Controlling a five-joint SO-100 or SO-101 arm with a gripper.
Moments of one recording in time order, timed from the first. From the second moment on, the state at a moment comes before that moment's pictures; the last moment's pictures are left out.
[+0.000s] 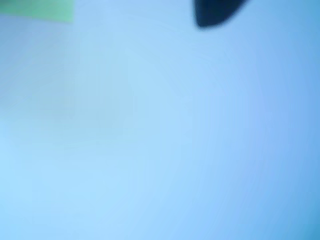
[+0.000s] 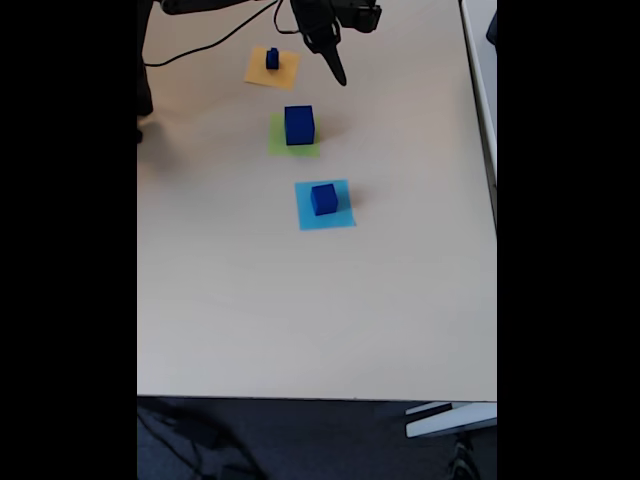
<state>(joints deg) -7.0 70.0 61.8 63.3 83.5</state>
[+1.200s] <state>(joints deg) 17.2 63.9 72.2 46.6 60.8</state>
